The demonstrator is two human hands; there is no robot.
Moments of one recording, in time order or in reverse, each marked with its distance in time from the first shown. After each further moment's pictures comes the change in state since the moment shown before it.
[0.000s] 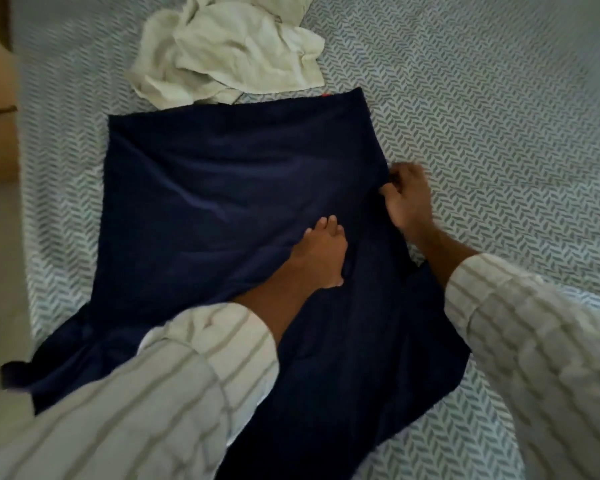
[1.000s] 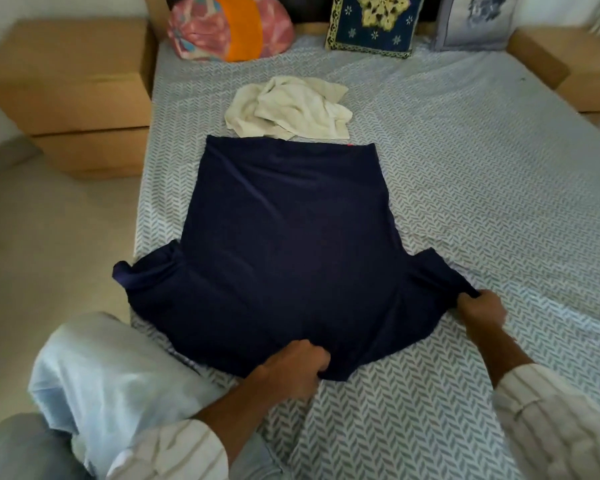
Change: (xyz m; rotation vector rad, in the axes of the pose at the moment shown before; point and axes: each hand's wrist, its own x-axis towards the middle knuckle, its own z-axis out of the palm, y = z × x) left_hand -0.246 0.057 0.161 -0.365 0.063 0.105; right_hand -0.222 0.077 -0.128 -0.072 0.174 0.561
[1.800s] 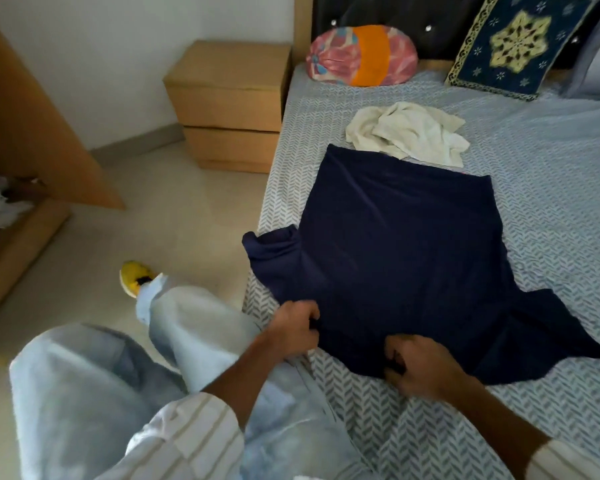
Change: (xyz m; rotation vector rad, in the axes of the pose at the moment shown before) left_hand -0.115 -0.120 -0.019 -0.247 0.512 -0.442; right_hand -0.223 -0.048 0.116 -0.755 -0.668 -1.268
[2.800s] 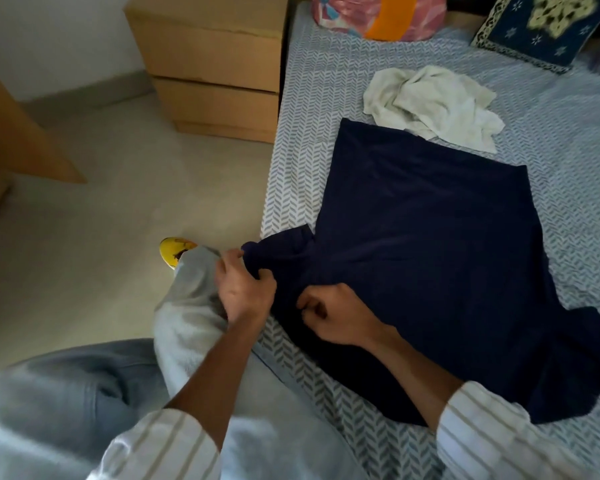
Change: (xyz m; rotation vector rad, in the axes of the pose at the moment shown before) left_hand 0.078 -0.089 -0.063 -0.565 0.670 -0.478; right_hand 0.186 -0.136 -0.023 0.399 0.081 -0.198
